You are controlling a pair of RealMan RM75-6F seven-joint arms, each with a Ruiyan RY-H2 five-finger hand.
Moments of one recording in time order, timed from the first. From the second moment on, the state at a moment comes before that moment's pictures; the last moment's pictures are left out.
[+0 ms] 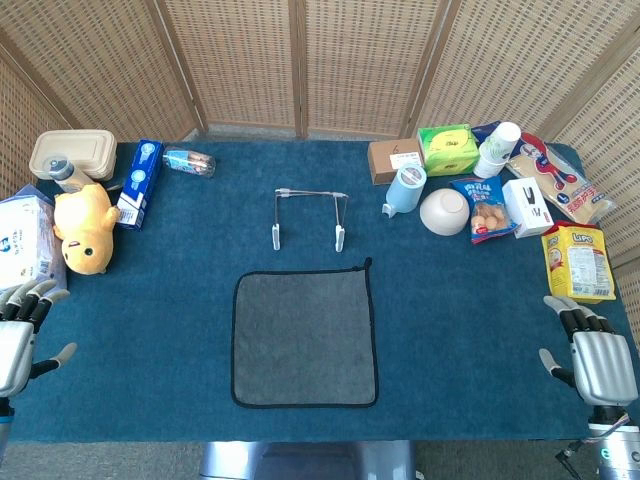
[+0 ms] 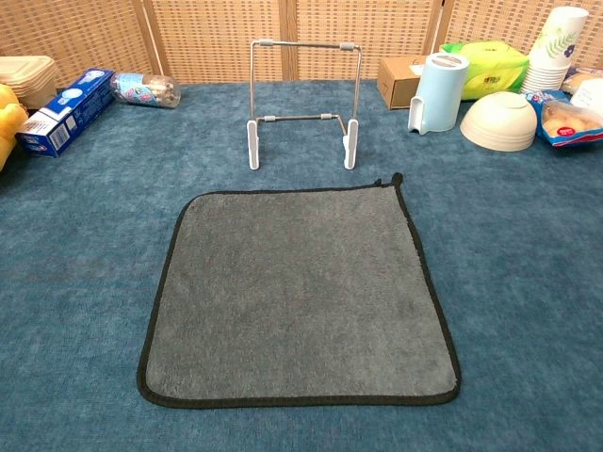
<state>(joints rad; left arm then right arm) -0.07 -1.14 -0.05 -1.67 1.51 1.55 0.16 0.07 -1.17 0.08 -1.60 -1.49 1.53 -0.08</state>
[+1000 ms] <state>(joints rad) -0.11 -1.14 -0.05 -1.66 1.54 1.48 0.11 0.07 -1.17 0.08 -1.64 -1.49 1.52 -0.13</state>
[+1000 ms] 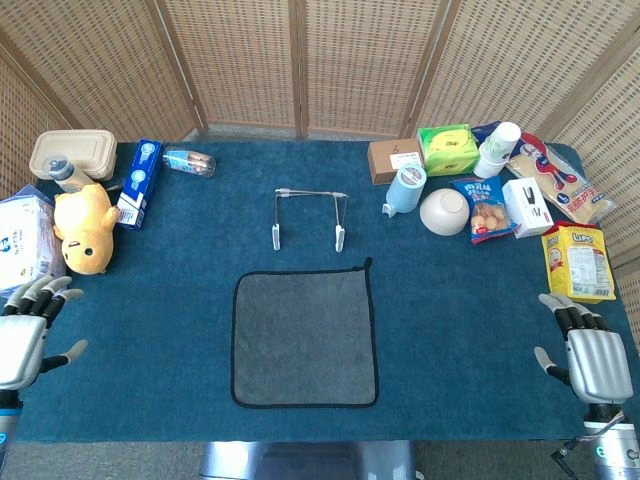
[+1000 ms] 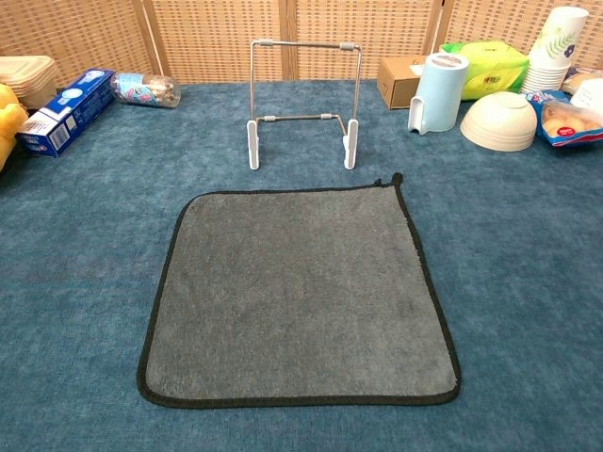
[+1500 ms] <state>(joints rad) -0.29 -1.14 -0.02 -1.76 1.63 1.22 0.07 0.04 -1.15 0.08 -1.70 -1.49 1.55 -0.18</state>
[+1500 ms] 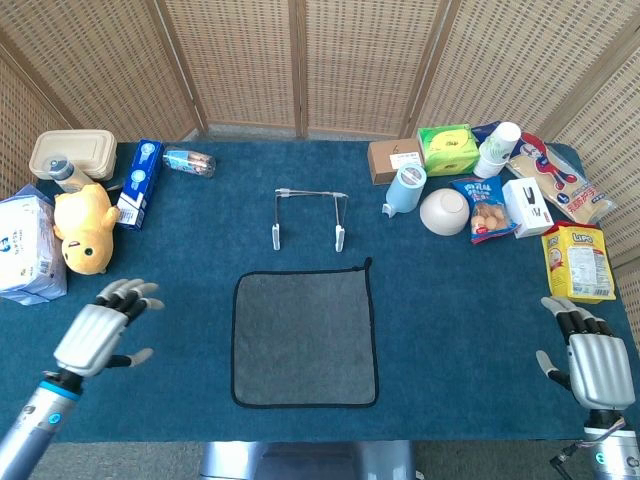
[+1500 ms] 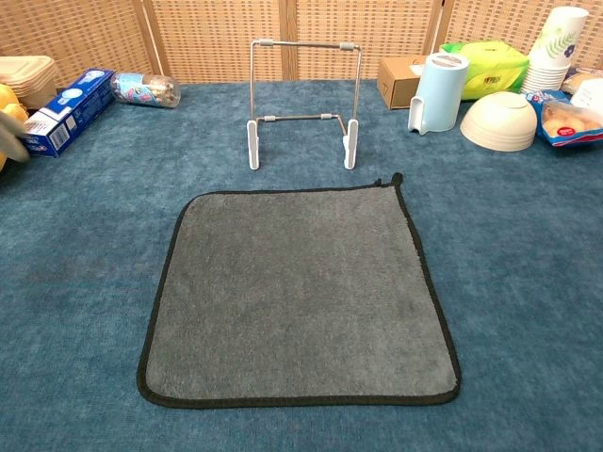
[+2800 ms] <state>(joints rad) -0.54 -1.65 0.00 -1.79 1.43 0.89 0.45 -0.01 -1.16 0.07 -1.57 -1.46 1.57 -0.02</state>
